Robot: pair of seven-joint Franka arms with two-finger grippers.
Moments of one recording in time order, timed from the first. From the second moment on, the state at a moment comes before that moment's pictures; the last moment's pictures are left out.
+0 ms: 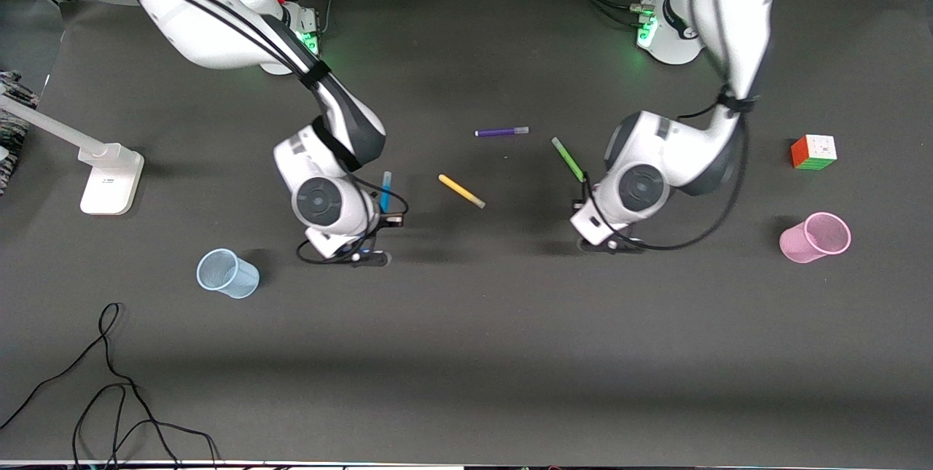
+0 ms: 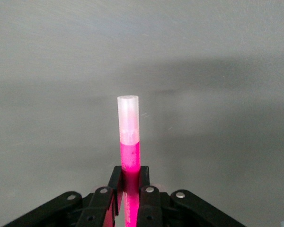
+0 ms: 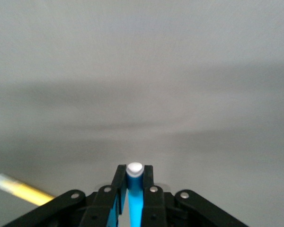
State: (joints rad) left arm -0.39 0.44 -0.02 -1.85 -0.06 2.01 -0.29; right arm 0.23 0.55 0.27 -1.63 -0.04 1.98 0.56
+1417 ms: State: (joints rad) left arm -0.12 0.48 0.28 -1.63 0.35 1.49 0.66; right arm 0.18 0.19 -0.15 -2.14 -0.22 2.85 -0.04
